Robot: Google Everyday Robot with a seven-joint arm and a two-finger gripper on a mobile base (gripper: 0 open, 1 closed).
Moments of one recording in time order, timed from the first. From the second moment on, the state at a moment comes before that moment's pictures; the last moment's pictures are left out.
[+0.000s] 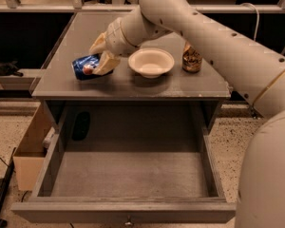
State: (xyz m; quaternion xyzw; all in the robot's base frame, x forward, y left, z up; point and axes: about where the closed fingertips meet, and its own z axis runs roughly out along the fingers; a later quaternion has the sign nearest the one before) arm 0.673 0.134 0.887 -0.76 0.47 0.11 0.42
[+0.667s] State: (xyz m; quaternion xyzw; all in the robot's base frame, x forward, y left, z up) arm 0.677 0.124 0.860 -0.77 0.50 0.10 0.39
